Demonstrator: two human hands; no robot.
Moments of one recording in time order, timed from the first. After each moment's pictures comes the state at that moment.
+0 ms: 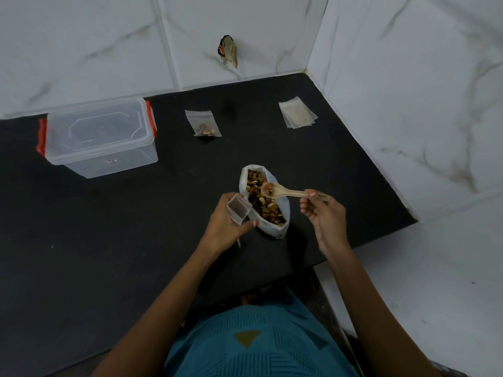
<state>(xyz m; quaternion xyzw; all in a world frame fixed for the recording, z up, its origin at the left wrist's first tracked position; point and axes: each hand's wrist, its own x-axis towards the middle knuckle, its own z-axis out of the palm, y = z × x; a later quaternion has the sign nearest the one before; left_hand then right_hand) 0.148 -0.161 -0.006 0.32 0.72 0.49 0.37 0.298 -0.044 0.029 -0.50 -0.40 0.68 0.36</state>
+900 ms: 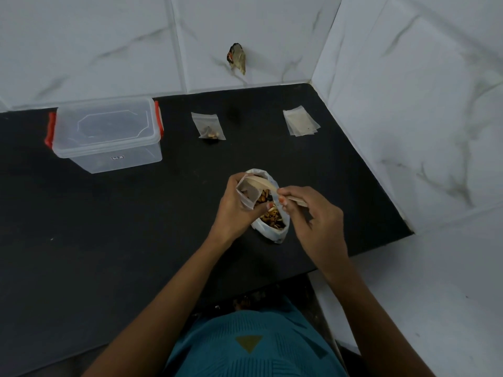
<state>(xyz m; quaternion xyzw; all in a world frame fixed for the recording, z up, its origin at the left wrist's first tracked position) 0.155 -0.139 0.015 0.35 0.65 0.60 0.30 0.290 -0.078 0.073 -0.17 -0.85 0.29 0.40</state>
